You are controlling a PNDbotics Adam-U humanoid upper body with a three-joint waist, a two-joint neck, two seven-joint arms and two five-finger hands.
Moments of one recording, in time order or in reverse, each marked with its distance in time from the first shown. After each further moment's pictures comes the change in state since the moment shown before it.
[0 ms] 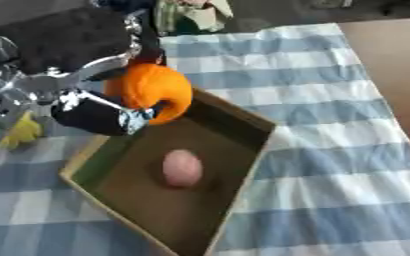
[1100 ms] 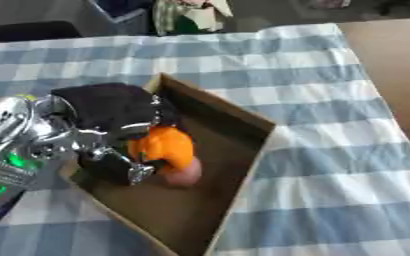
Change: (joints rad) left arm 0.041 -0.008 -0.124 0.070 -0.029 -0.016 -0.113; right arm 0.000 0.000 0.000 0.000 0.000 0.000 0.001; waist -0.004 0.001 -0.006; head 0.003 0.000
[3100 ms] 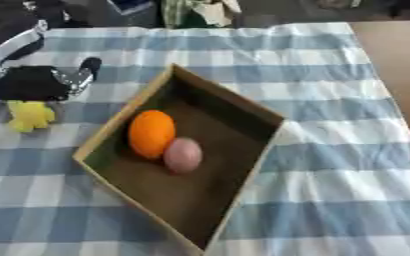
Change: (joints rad) left arm 0.174 0.080 0.387 0.097 -0.009 0.150 0.187; right arm 0.001 0.009 -0.006 -0.006 -0.001 -0.011 -0.024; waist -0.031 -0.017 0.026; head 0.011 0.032
